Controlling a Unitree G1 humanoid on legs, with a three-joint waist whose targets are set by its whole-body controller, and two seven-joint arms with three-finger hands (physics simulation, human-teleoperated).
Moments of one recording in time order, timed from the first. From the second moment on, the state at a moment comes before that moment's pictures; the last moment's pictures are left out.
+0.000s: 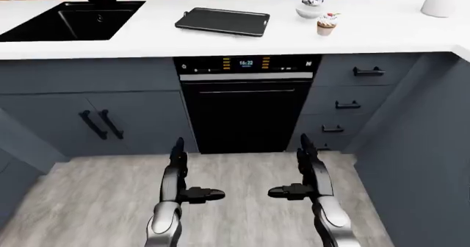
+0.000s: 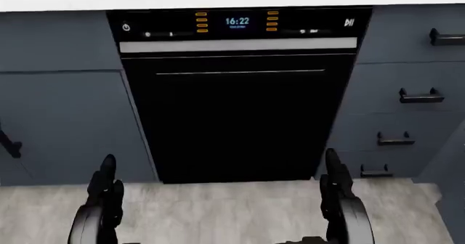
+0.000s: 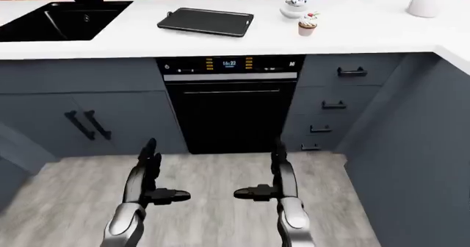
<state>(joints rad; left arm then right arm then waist) 0.03 0.02 0.04 0.09 -0.01 0.06 -0.04 0.03 -0.01 -0.04 0.09 0.01 0.06 0.04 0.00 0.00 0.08</state>
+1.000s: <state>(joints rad) -0.18 0.11 0.16 -0.60 -0.11 0.67 -0.06 -0.18 -0.04 -0.07 -0.61 0.12 0.60 -0.02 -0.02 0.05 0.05</state>
